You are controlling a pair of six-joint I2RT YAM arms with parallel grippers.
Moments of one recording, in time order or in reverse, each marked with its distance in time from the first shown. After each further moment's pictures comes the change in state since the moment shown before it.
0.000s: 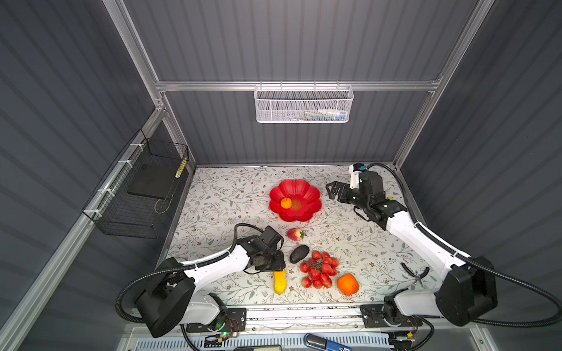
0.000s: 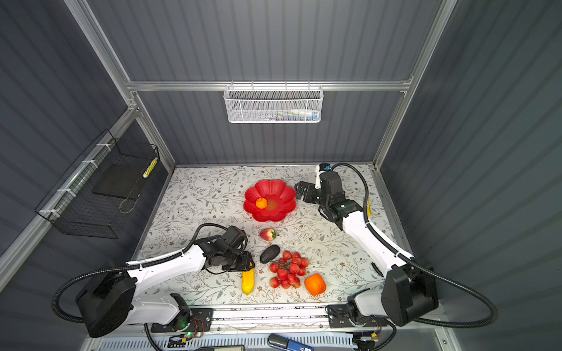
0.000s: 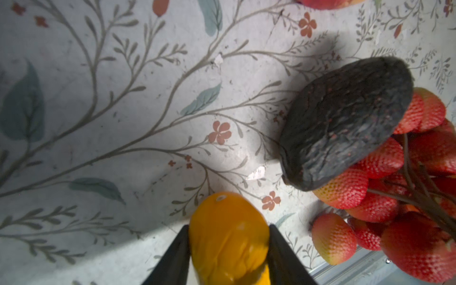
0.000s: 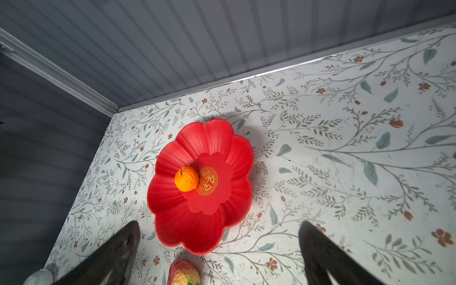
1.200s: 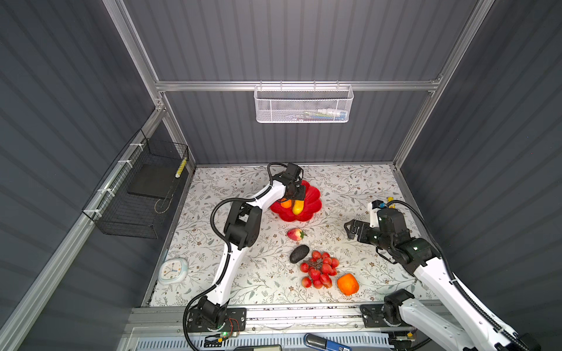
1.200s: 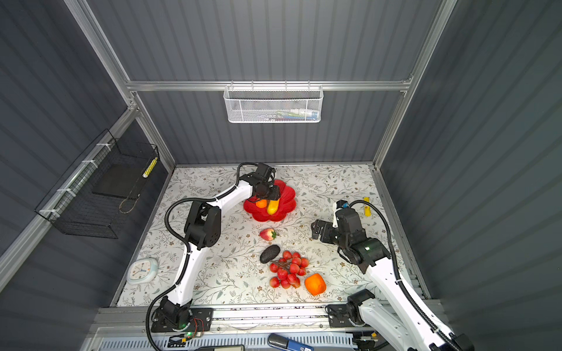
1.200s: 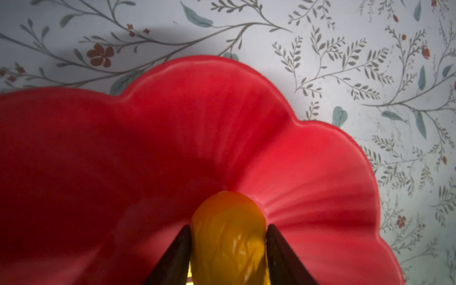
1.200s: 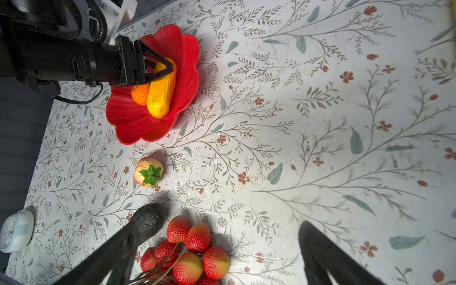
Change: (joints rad) left arm 0.255 1.095 1.419 -0.127 -0.044 0.415; right arm 0.021 -0.484 -0.312 -0.406 0.043 0.038
